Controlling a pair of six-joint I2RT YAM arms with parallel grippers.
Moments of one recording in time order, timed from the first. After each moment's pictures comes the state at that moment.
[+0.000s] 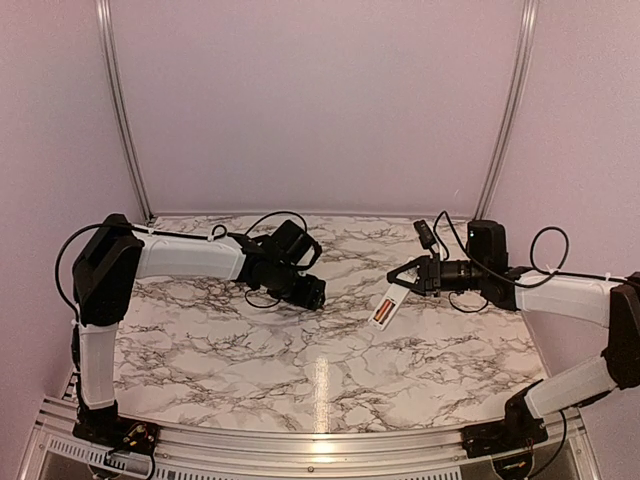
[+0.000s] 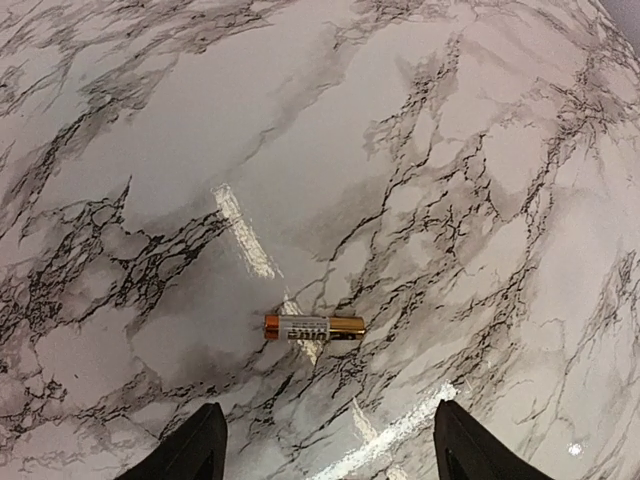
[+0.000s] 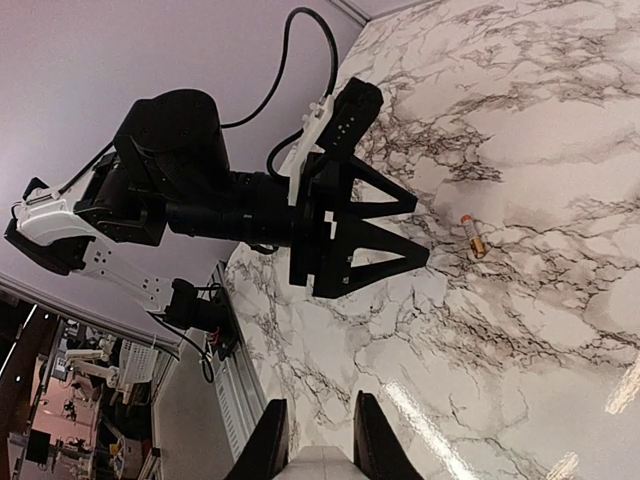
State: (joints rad) left arm -0.86 2.06 1.51 -0.38 0.00 -0.34; right arm 0.35 1.32 0.68 0.20 -0.93 0.60
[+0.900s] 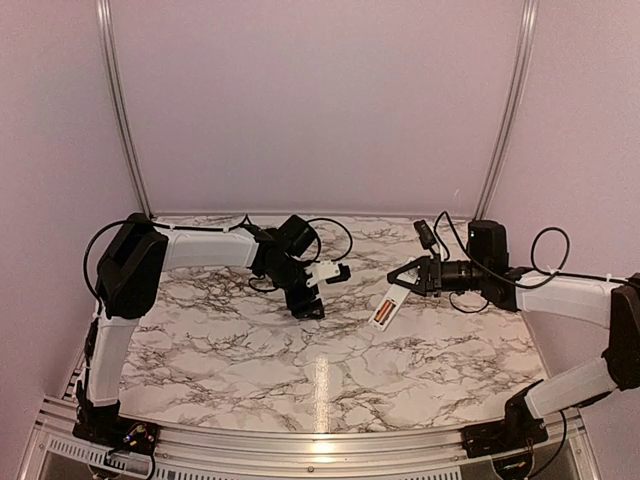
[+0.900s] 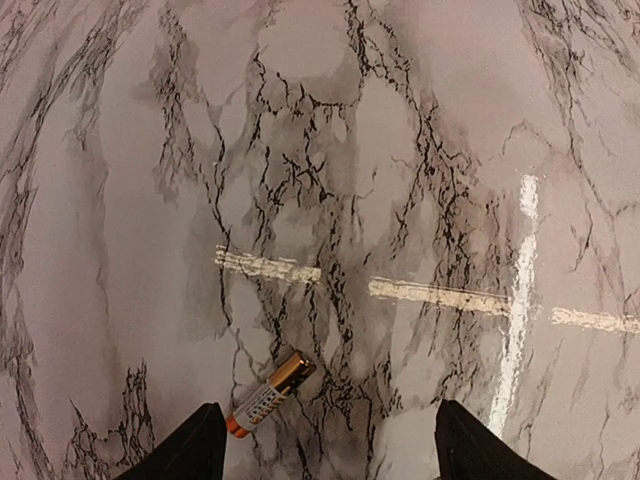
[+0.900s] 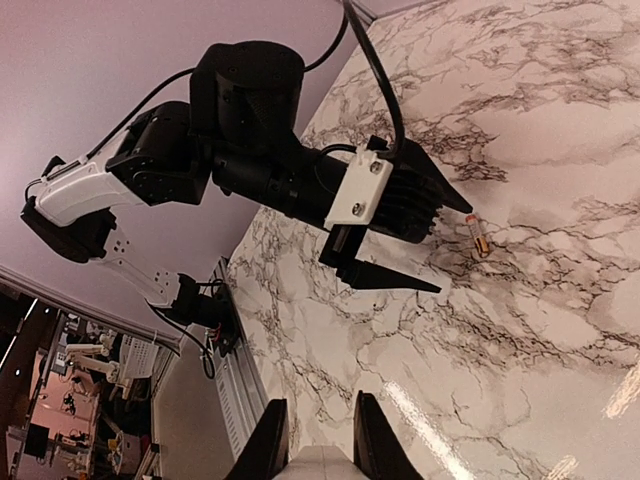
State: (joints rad) left arm -0.80 2.21 1.70 -0.53 0.26 0.53; right arm 0.35 1.31 0.68 0.20 -0.94 0.59
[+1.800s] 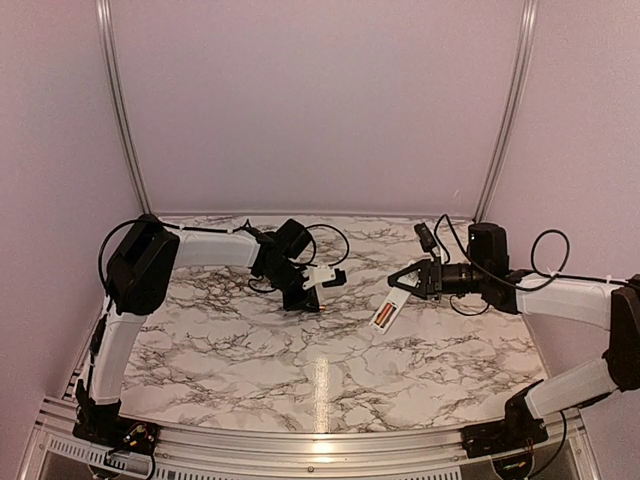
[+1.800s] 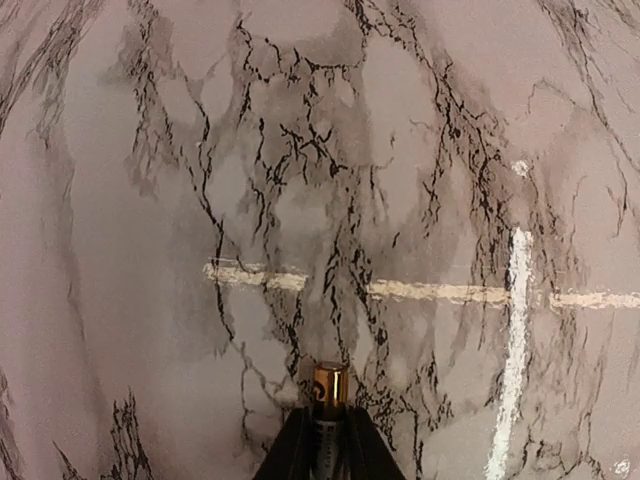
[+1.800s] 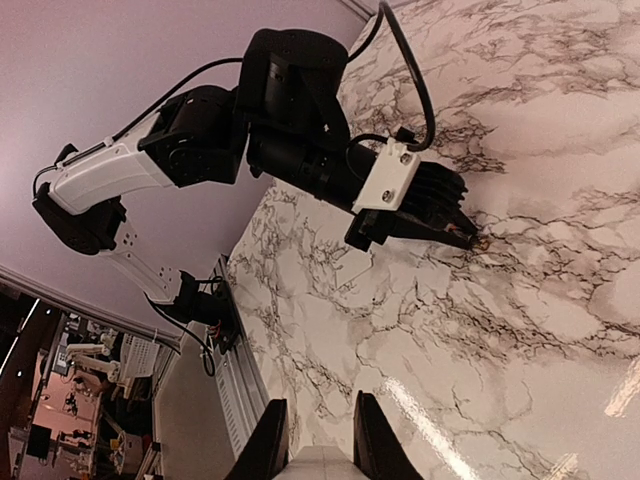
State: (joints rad) left arm -0.75 2.32 1.77 -0.54 0.35 0.67; right arm 0.35 1.30 0.66 0.20 -0.95 0.59
